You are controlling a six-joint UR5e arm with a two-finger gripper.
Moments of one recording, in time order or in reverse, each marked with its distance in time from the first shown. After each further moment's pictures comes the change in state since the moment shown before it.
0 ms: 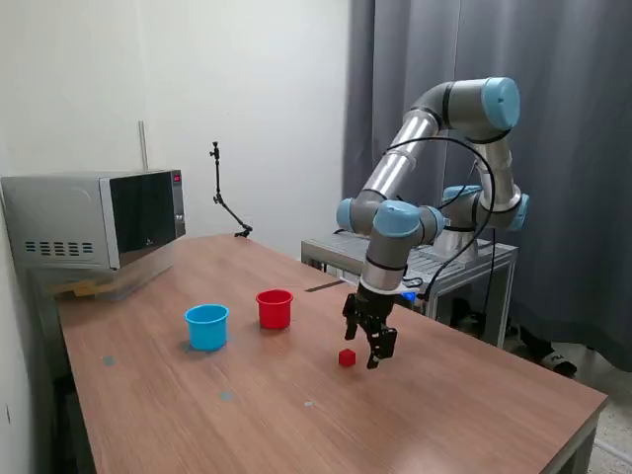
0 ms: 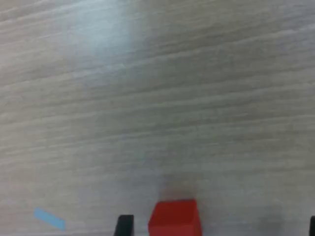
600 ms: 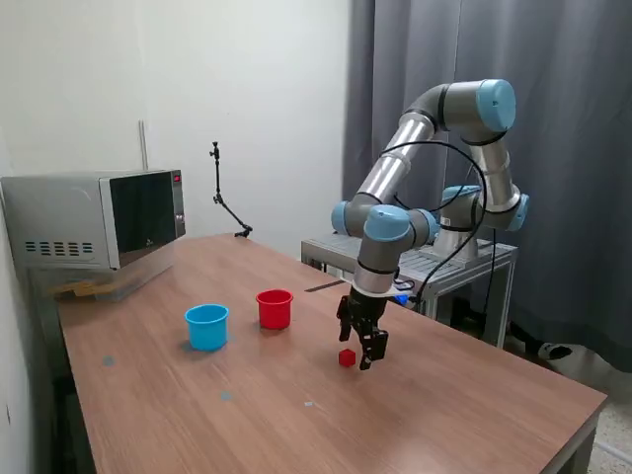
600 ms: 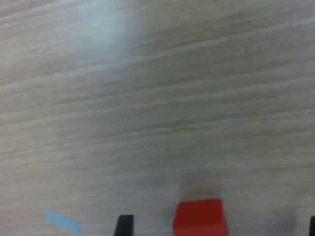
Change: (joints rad) arm -0.024 0.013 -0.006 0.000 0.000 -0.005
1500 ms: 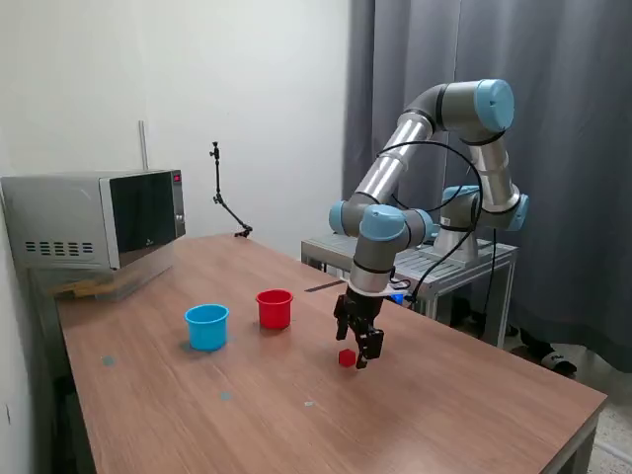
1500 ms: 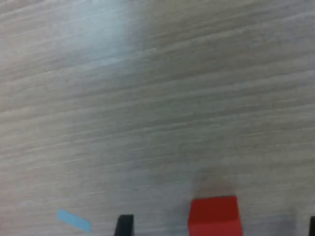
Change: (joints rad) arm -0.010 -0.001 0.004 -0.001 0.002 -0.006
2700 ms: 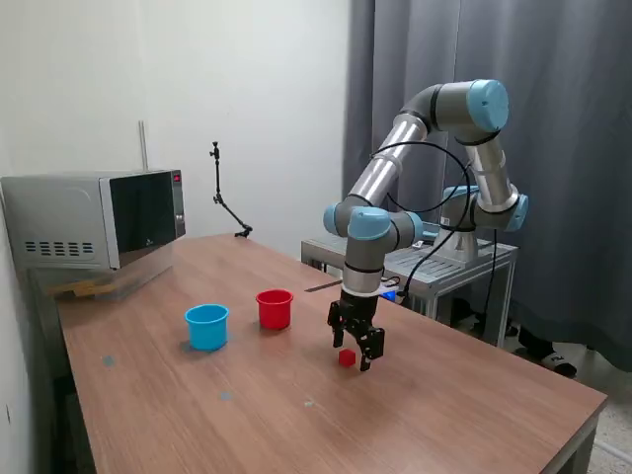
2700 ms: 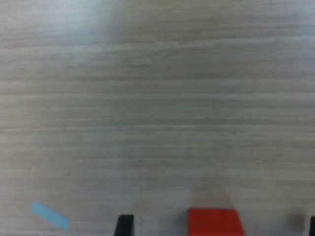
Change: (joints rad) arm -0.042 0.001 0.023 -0.035 0.108 -0.219
